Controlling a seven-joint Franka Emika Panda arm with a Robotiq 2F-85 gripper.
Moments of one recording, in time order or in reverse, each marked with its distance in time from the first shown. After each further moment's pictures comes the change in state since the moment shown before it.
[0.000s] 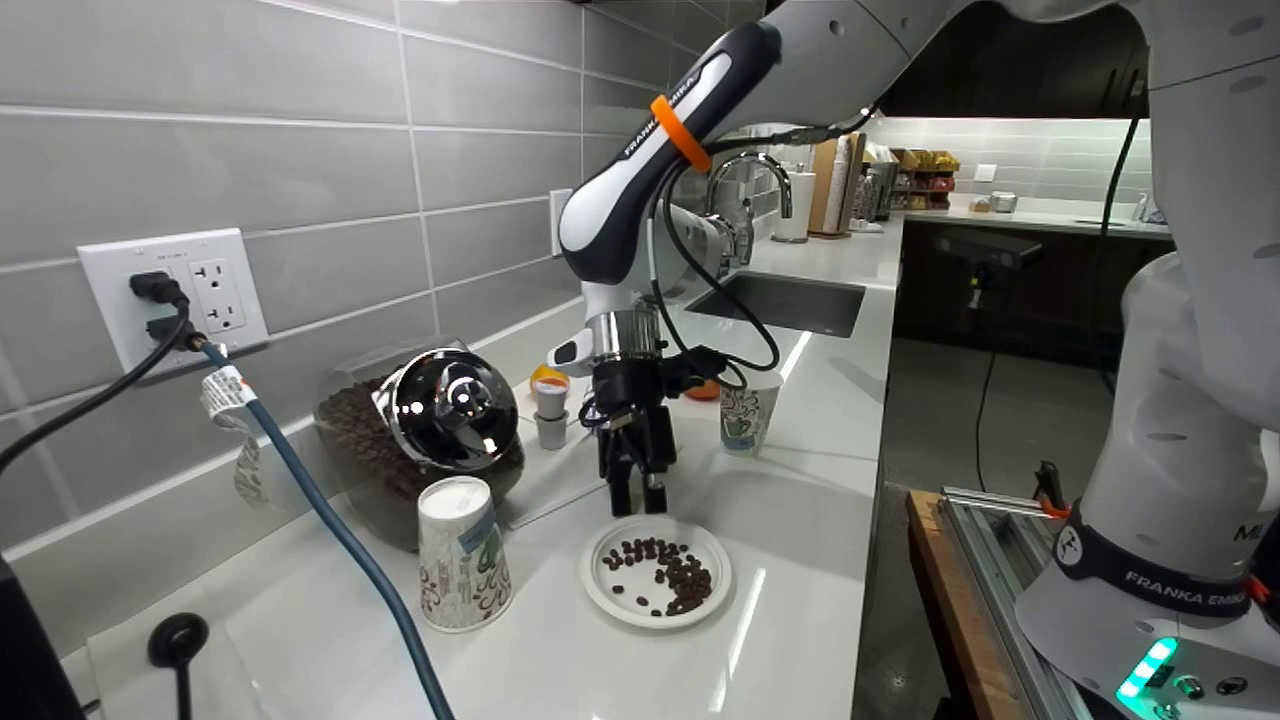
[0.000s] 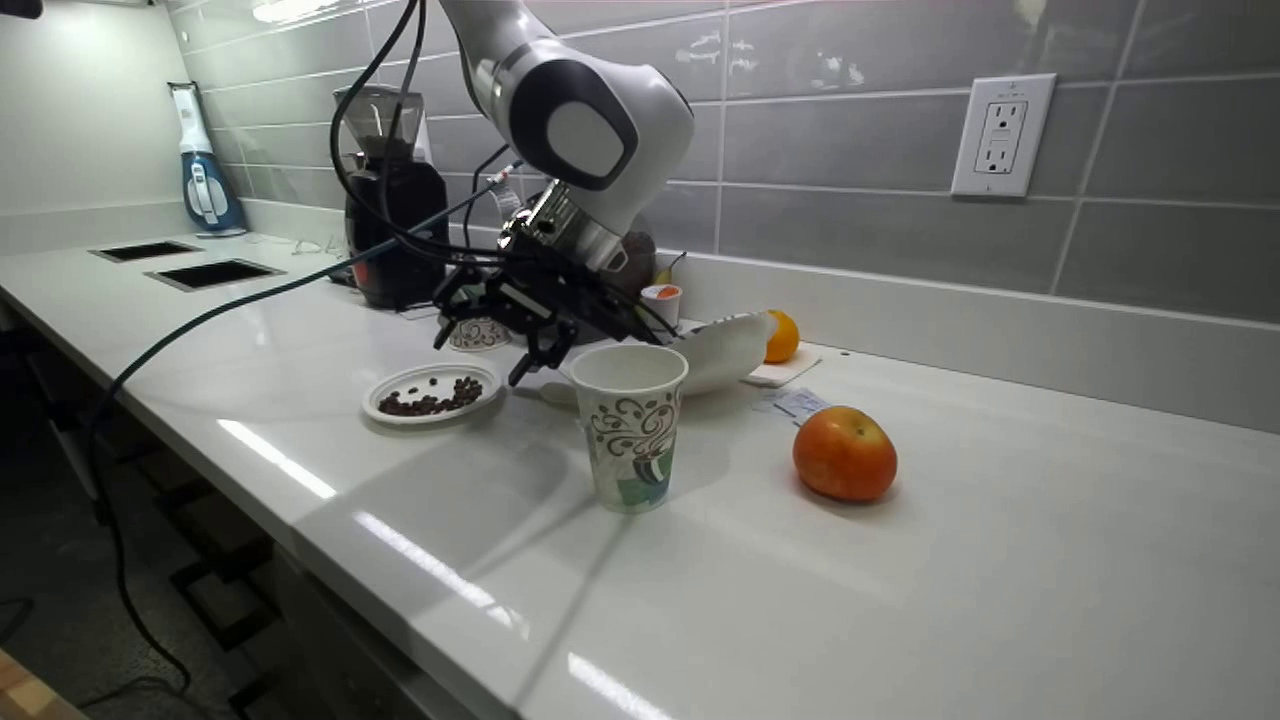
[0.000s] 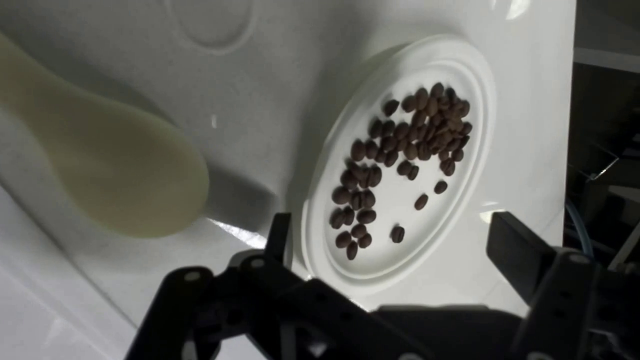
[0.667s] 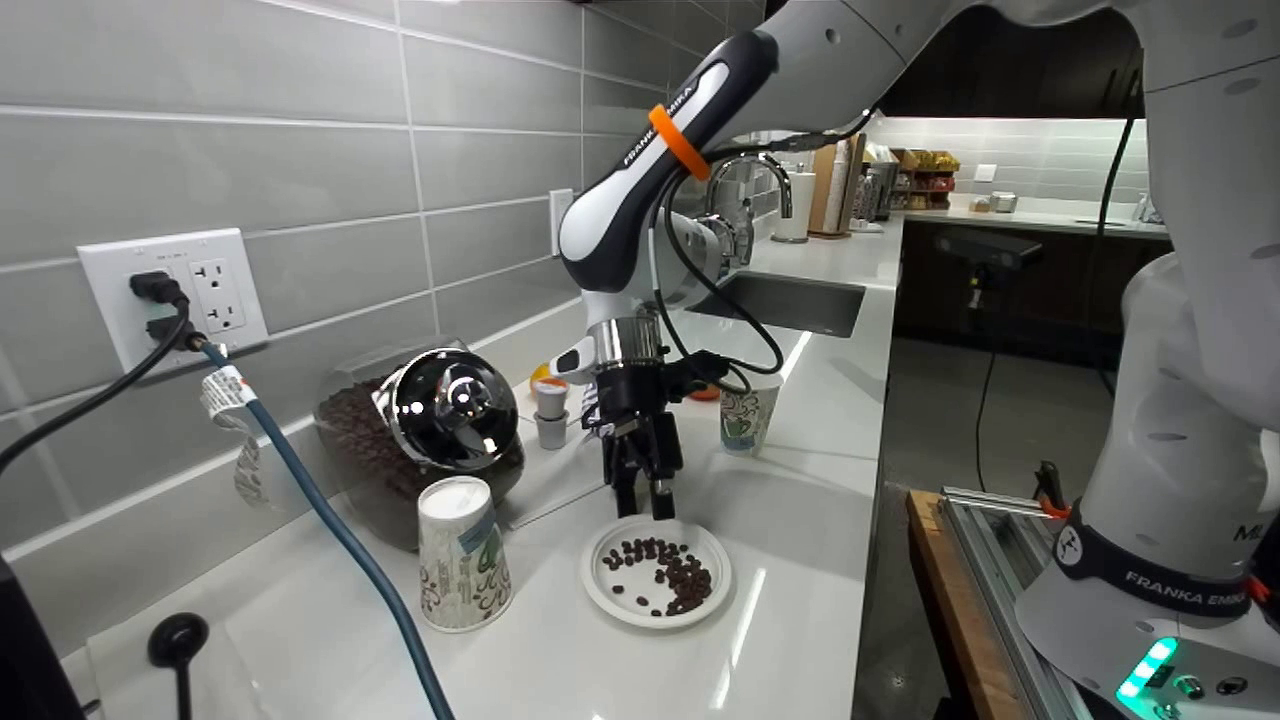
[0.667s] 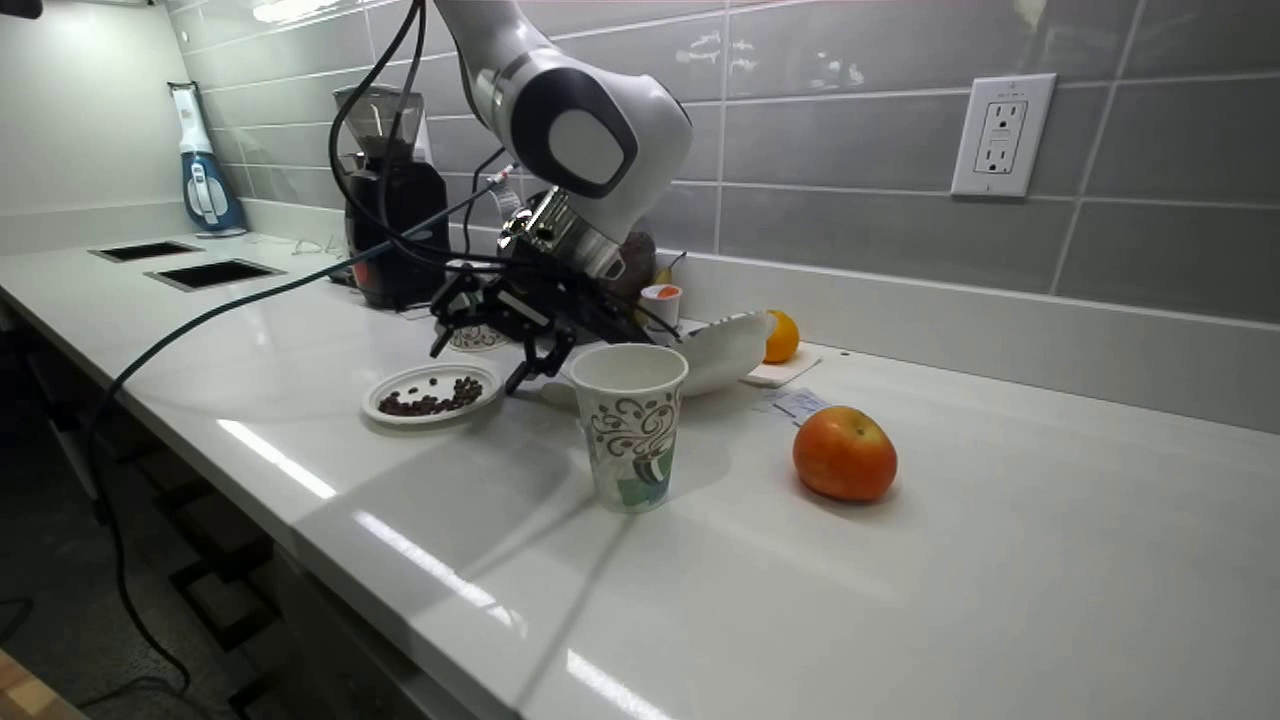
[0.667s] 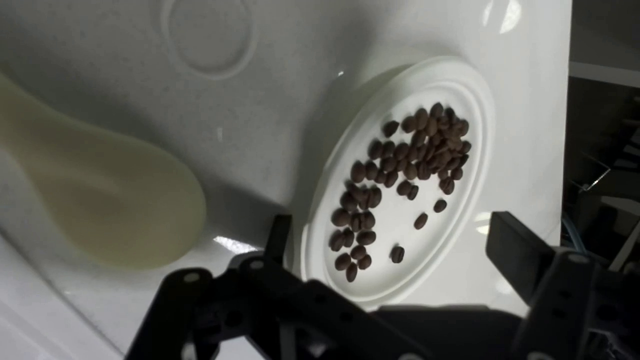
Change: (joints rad) arm -0.001 0.013 0.001 0.000 -0.021 -0.011 0.000
